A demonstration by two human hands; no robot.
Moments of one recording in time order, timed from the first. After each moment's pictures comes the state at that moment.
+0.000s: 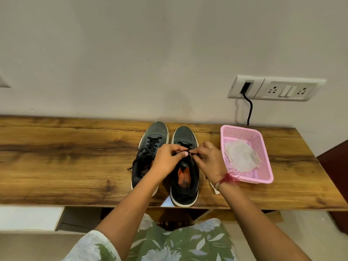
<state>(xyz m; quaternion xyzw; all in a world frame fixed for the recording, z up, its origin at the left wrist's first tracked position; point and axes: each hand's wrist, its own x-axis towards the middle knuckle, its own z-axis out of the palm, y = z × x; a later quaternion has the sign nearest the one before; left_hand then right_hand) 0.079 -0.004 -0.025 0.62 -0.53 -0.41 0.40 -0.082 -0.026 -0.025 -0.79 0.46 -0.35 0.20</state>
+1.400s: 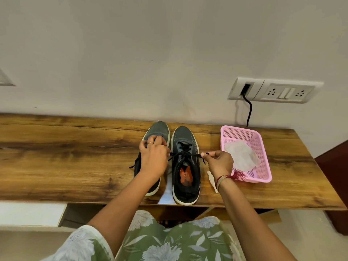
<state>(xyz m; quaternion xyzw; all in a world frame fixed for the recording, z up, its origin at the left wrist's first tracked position) 0.104 0.014 -0.008 0.75 -0.65 -0.07 0.10 -0.083 -0.023 -0.023 -0.46 0.73 -0.35 0.36</state>
